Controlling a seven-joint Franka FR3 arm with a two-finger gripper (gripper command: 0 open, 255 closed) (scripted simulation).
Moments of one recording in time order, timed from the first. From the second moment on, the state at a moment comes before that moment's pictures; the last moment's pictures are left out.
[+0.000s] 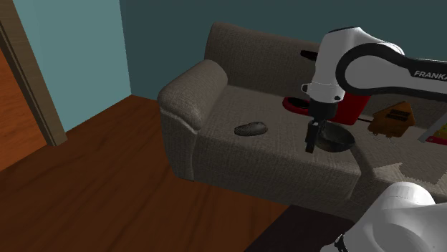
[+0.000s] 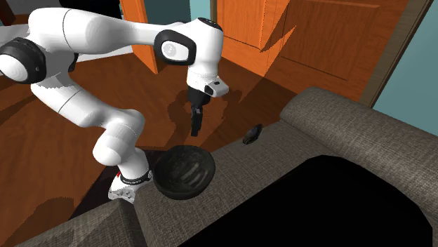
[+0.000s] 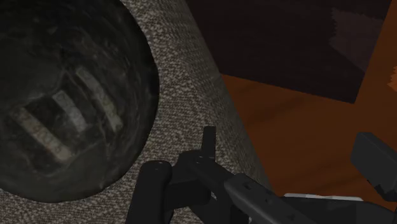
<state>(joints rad) 0.01 -0.74 0.06 -2.43 -0.02 1.50 -0.14</state>
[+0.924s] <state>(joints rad) 0.13 -0.32 -0.07 -2.16 0.00 1.73 -0.69</state>
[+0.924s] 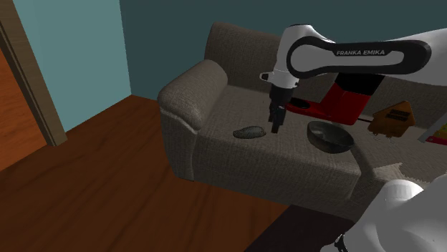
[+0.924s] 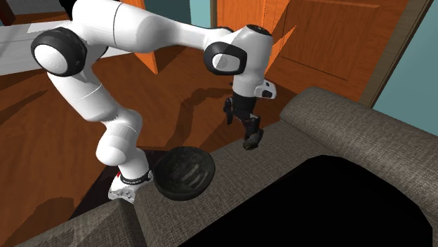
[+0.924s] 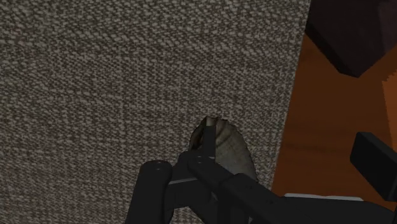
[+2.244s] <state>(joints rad) 0.19 -0.12 -0.09 -2.05 0.07 1.87 -0.97</state>
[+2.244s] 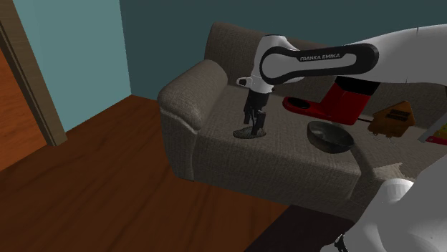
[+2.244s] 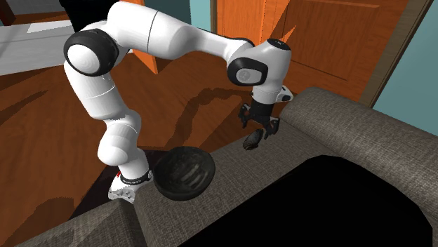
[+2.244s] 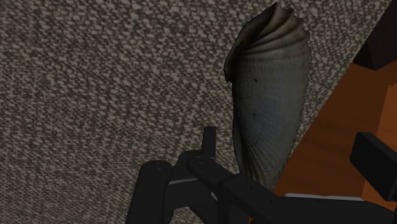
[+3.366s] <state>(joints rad) 0.19 -0.12 -0.09 -1.99 0.07 1.80 -0.96</state>
